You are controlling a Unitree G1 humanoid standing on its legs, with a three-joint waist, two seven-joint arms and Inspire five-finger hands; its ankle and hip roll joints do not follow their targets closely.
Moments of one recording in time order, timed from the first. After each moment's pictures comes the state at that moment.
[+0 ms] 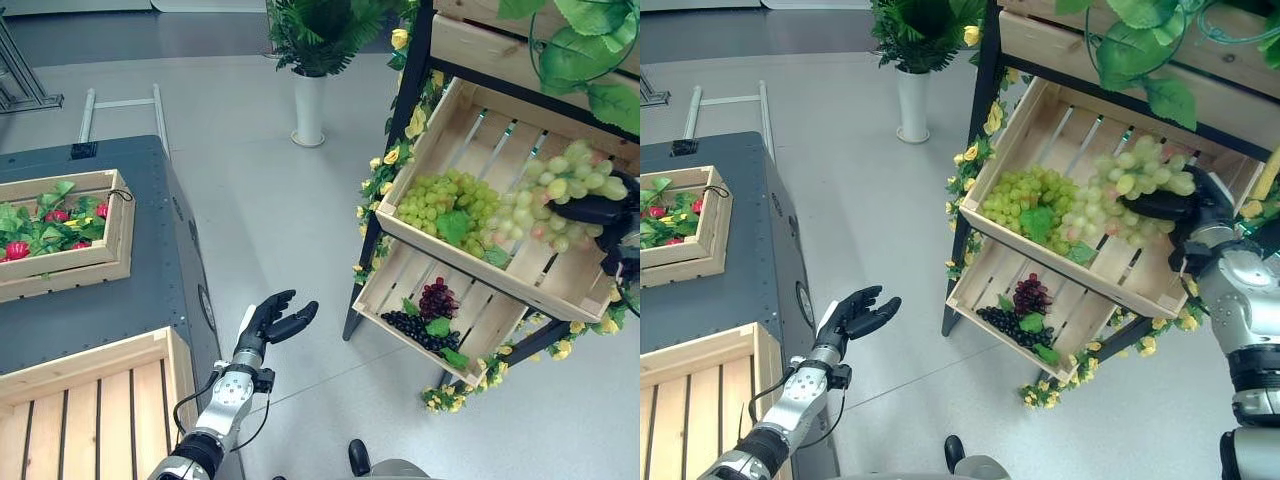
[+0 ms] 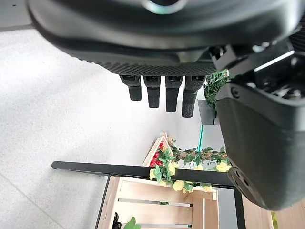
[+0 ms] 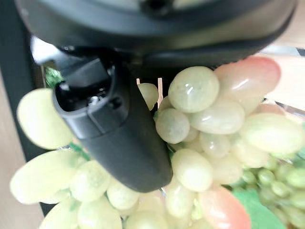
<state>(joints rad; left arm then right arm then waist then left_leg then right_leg) -0.16 0.36 -0.35 0.71 -0.29 -0.31 0.14 -0.44 -1.00 0.03 0.44 0.88 0.12 0.09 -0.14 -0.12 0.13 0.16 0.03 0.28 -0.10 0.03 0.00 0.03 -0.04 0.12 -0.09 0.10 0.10</state>
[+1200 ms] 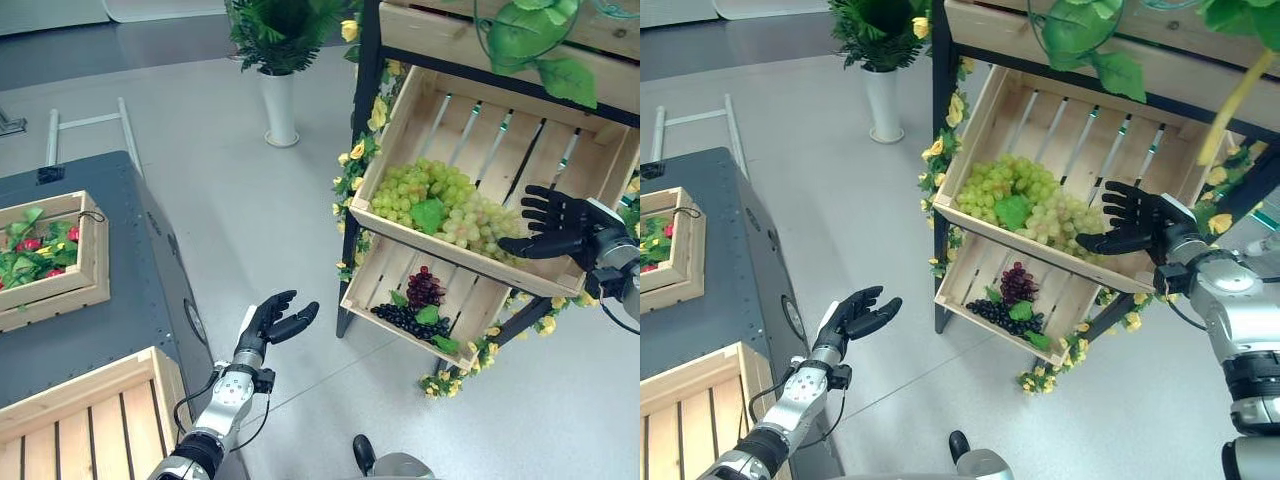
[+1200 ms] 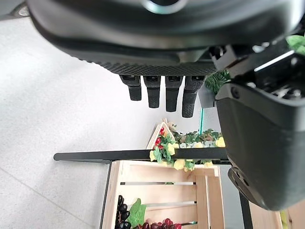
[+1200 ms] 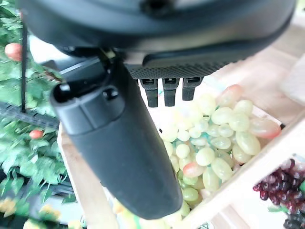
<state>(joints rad) -0.16 0.36 -0.34 0.71 -0.28 -0.31 0.15 -0.30 -1.01 -0.01 0.22 0.54 0.18 0.21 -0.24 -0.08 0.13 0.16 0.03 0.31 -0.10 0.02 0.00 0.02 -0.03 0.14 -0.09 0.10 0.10</state>
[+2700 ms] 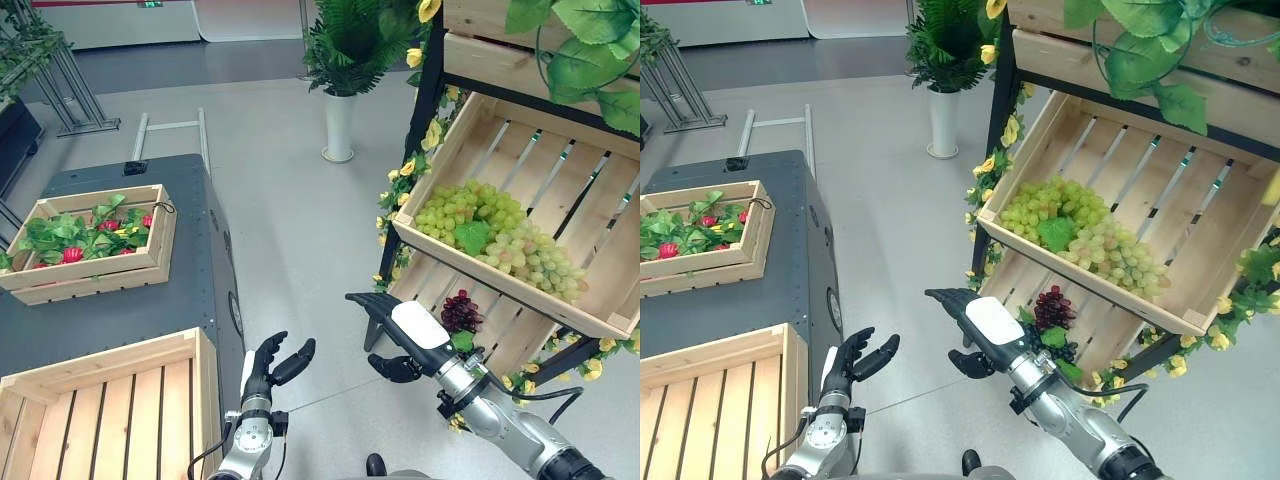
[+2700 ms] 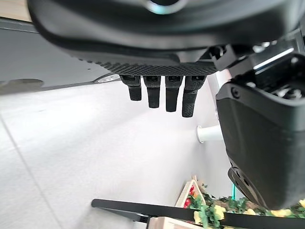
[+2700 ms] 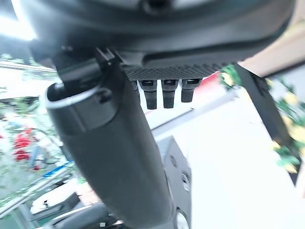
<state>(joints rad) -0.03 0.20 -0.35 0.92 -0.17 -0.42 0.37 -0.03 -0.57 0.55 0.25 -0.57 -0.42 -0.34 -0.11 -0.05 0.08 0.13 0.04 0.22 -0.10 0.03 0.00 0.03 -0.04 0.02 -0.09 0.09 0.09</state>
